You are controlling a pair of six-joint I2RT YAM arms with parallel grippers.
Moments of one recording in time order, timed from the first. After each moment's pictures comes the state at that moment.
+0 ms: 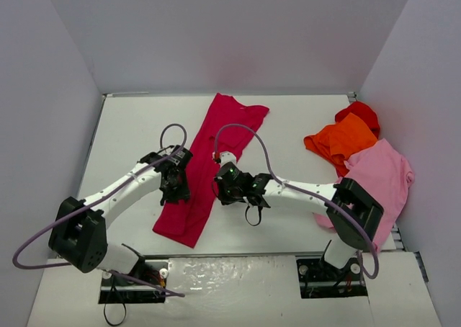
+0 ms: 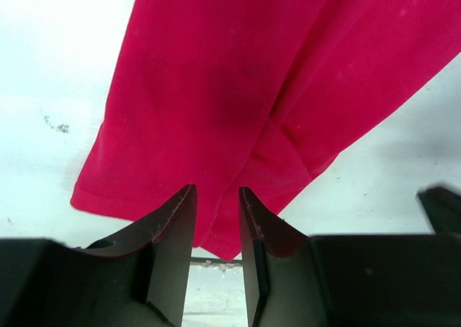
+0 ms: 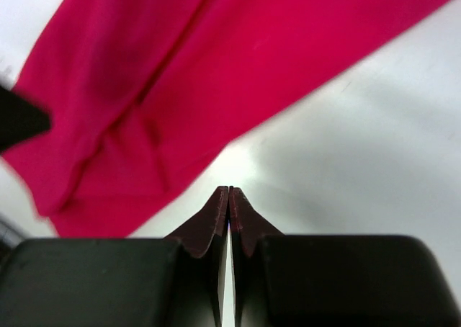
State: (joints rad) left arm -0.54 1.40 1.00 -0.93 -0.09 -0.75; right arm 0.98 1.63 0.96 -0.17 0.12 0.55
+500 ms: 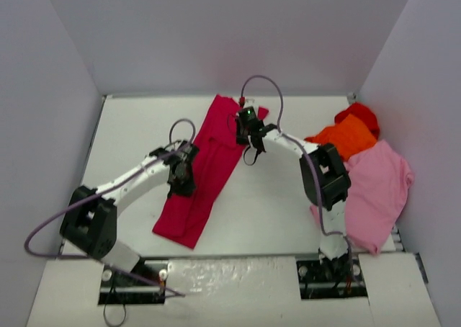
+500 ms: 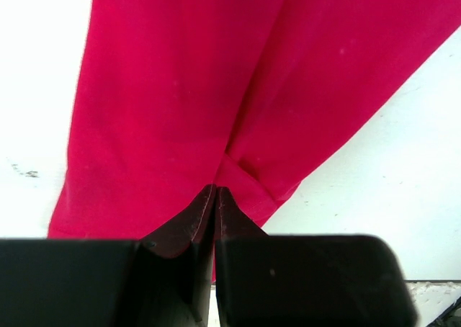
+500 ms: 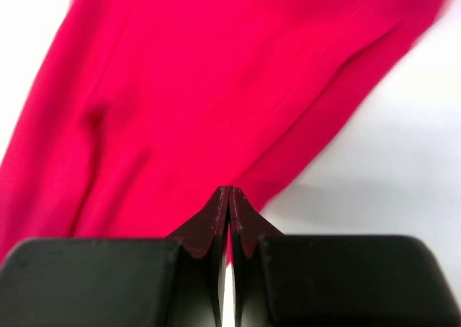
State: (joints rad) left arm -0.54 1.51 1.07 -0.85 -0.06 -0.71; right arm 0.52 2.10 1.53 -0.18 0.18 0.39
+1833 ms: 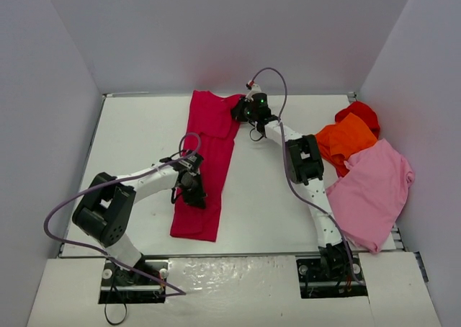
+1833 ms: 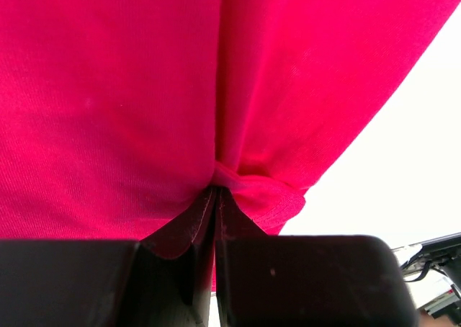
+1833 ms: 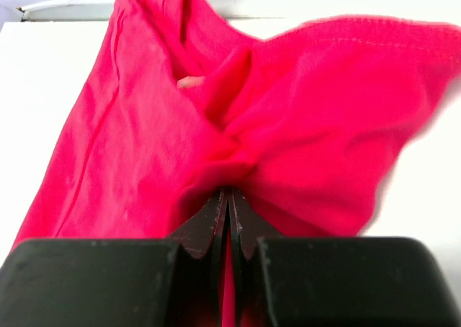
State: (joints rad) left arm -0.56 1.63 0.94 -0.60 0.19 -0.77; right arm 0.34 2.73 2.16 0.20 -0.33 0.46
